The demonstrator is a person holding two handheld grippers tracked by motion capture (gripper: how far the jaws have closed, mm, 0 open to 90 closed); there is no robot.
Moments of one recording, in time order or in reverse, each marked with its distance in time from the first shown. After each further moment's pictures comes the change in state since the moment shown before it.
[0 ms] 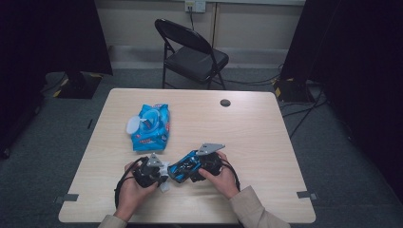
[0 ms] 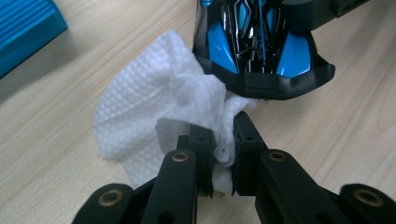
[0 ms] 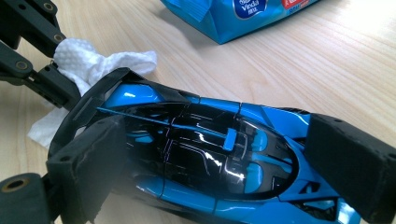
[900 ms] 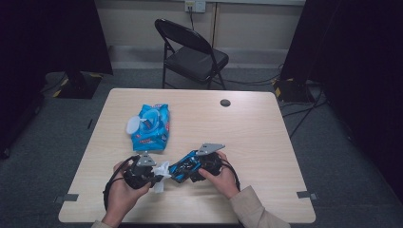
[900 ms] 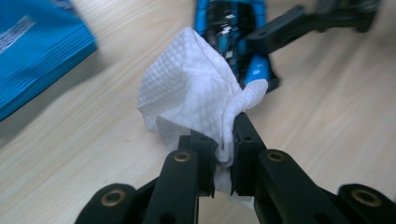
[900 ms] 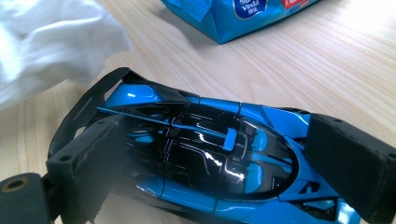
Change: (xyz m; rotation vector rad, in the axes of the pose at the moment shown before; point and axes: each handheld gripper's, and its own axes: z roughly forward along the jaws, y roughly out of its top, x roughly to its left) left arm -0.002 0.003 -0.045 -0.045 0.011 -0.026; right arm 0.000 0.000 0.000 0.001 0.000 0.000
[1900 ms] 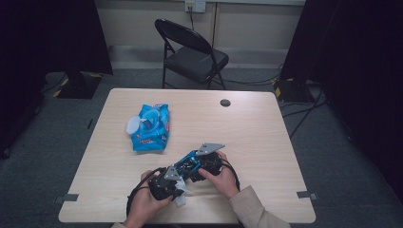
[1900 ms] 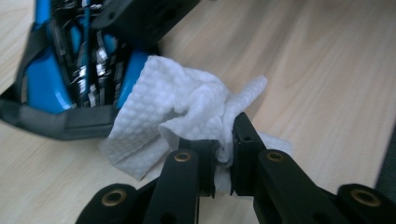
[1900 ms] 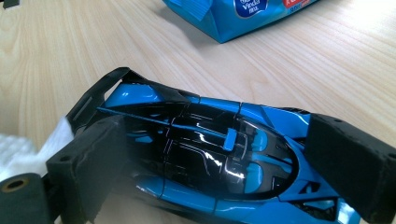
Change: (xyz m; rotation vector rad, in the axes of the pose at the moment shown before) left arm -0.055 0.005 0.054 0.074 -0.160 0.136; right arm 0.000 0.001 0.000 0.007 0.001 0.000
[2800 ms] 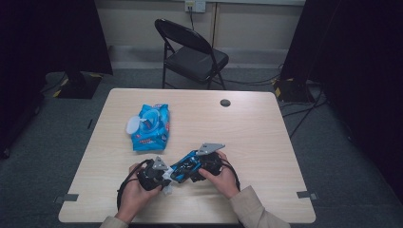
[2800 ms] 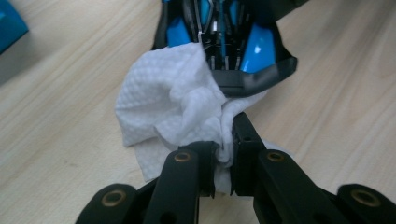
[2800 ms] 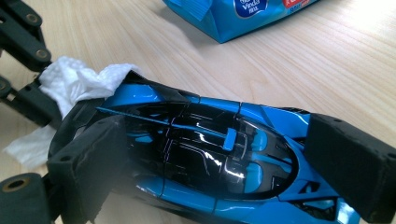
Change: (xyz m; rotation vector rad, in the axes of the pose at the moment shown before) left arm 0.038 -0.012 -0.013 0.021 0.121 -0.071; right arm -0.001 0.000 0.000 -0.001 0.003 -0.001
